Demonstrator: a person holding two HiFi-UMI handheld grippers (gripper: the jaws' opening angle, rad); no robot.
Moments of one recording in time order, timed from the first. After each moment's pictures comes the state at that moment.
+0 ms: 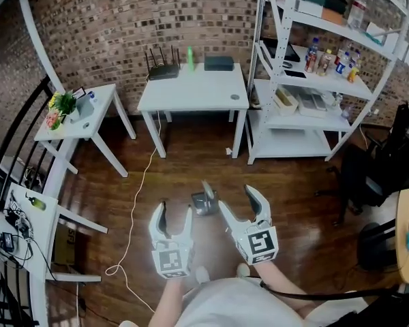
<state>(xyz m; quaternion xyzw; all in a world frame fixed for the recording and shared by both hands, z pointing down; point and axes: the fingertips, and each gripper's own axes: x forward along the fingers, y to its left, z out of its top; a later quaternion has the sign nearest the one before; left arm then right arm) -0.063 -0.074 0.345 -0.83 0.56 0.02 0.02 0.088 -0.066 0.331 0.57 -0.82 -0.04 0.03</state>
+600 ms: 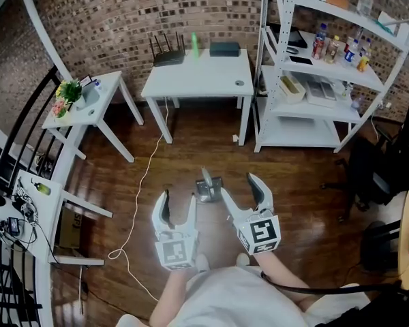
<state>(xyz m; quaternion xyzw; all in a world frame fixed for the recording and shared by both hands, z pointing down) 0.002 -0.060 0.332 -0.82 0.57 0.01 0.04 0.144 -0.067 0.342 0.56 -0.83 0.00 0.00</state>
